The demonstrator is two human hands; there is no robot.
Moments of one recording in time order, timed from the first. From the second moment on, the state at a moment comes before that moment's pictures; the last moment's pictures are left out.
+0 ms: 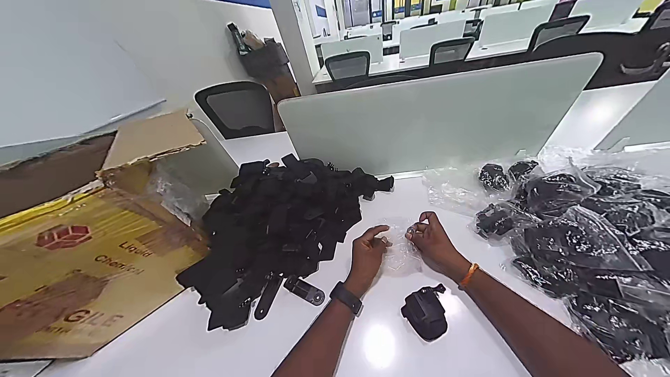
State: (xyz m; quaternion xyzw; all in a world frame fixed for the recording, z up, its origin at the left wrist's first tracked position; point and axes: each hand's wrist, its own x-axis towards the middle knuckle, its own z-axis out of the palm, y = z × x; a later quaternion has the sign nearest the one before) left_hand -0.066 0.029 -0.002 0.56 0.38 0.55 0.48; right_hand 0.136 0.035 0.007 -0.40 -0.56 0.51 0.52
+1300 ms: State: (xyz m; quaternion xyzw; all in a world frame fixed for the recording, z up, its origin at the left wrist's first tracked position) left_hand -0.066 0.005 -0.002 0.81 0.57 0.04 0.10; right_hand 0.147 0.038 0.008 -0.54 -0.83 0.10 0.02
